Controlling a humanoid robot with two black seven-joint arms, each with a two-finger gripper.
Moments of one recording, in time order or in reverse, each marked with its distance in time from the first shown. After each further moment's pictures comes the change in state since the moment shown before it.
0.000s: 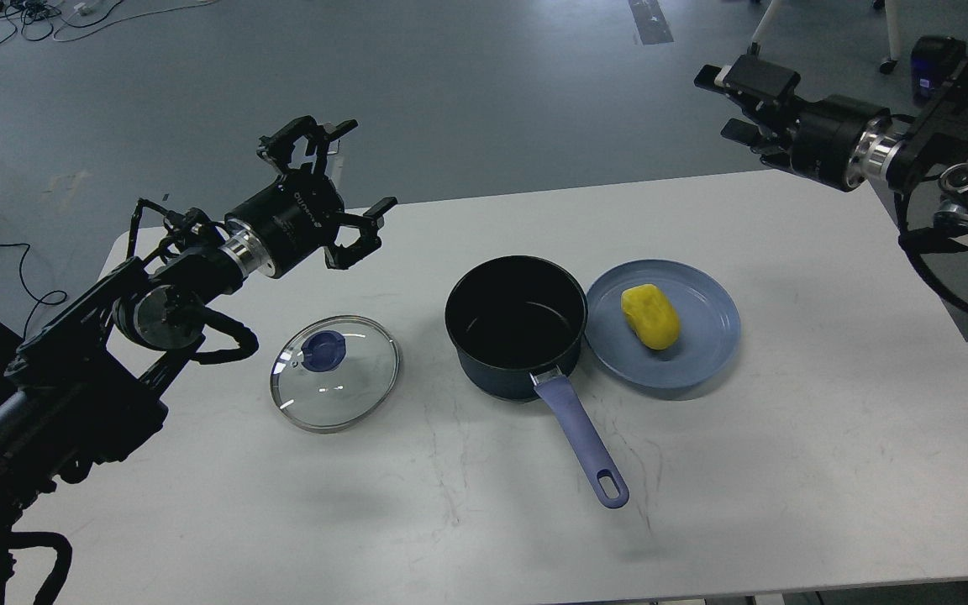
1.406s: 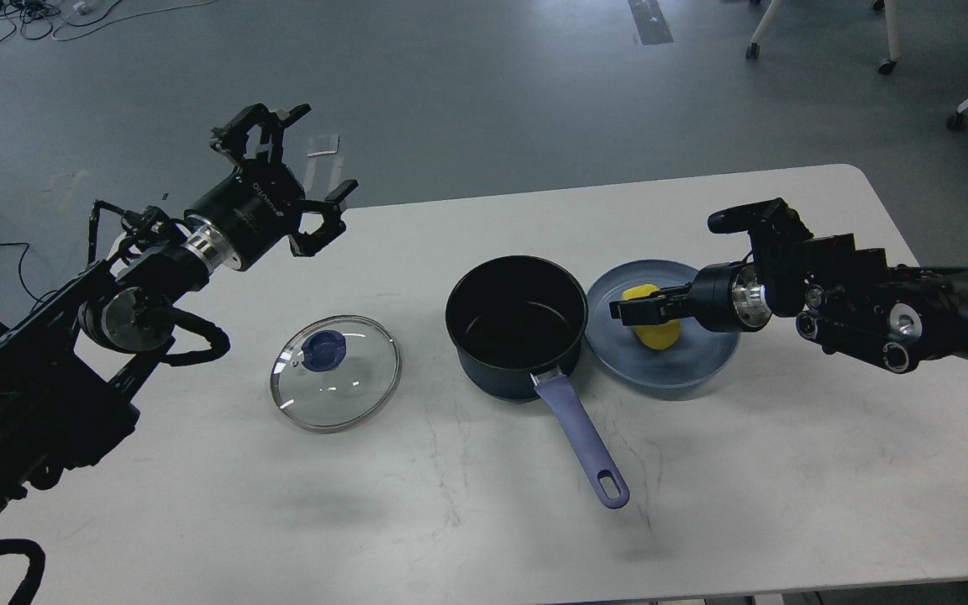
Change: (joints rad) left arm 0.011 0.059 -0.021 -0.001 -0.001 0.000 -0.074; right arm 0.124 0.282 -0.619 -0.170 -0.250 -0.081 0.006
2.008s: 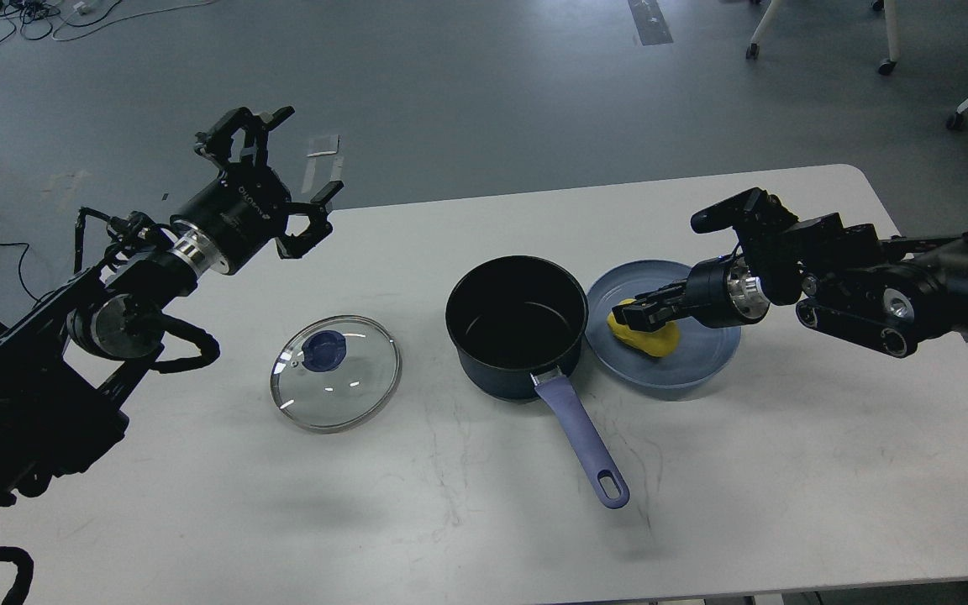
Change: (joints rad) left arm 0.017 0.022 0.003 0.001 0.003 0.002 -0.032; right arm 0.104 0.014 -0.168 -0.008 -0.004 0.011 0.103
